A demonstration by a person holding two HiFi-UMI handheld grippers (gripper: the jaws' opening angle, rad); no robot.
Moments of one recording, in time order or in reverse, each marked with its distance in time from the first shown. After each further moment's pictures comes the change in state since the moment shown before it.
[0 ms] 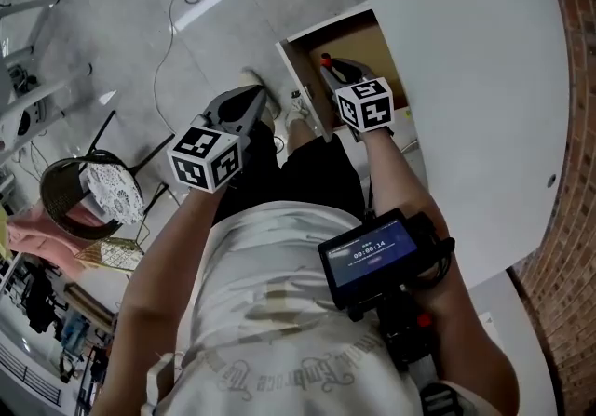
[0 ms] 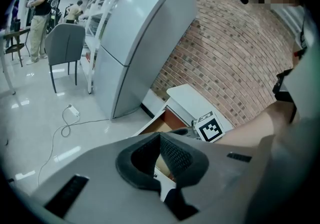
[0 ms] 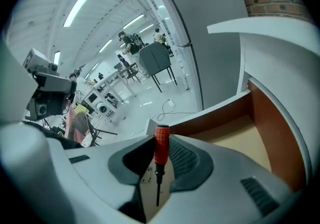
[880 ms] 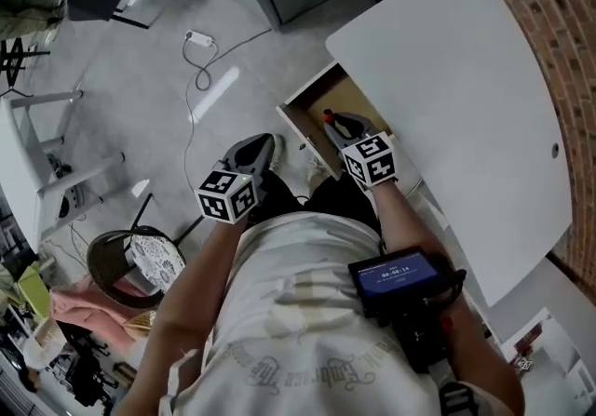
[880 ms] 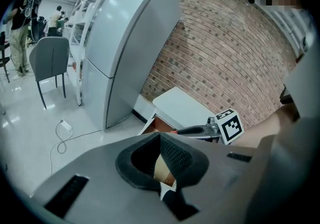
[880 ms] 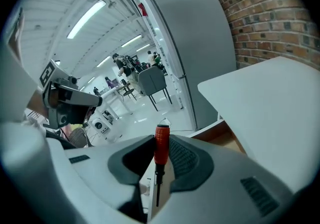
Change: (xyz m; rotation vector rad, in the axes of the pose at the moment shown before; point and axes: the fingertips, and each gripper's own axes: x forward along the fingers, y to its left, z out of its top) left arm -0.019 -0.041 0.043 0.133 -0.014 -0.074; right arm -0.106 0.030 0.040 0.037 -0.215 -0.076
